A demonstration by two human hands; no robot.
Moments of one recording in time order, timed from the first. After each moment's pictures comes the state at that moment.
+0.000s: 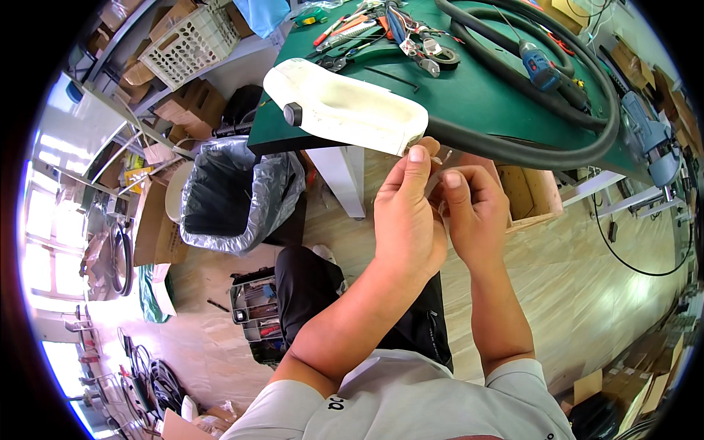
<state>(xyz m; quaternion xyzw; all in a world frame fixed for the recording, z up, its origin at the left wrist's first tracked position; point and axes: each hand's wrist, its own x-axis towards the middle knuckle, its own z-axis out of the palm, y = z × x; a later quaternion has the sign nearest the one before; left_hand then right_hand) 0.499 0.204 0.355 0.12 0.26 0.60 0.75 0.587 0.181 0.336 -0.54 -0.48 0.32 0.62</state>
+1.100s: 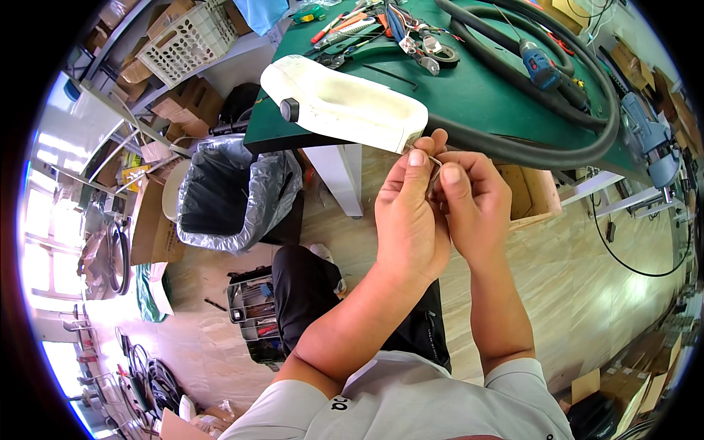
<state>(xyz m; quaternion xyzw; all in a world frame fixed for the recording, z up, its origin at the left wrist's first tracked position) 0.502 0.204 0.346 0.14 0.16 0.61 0.76 0.584 0.190 0.343 -0.49 -0.49 0.31 0.65</state>
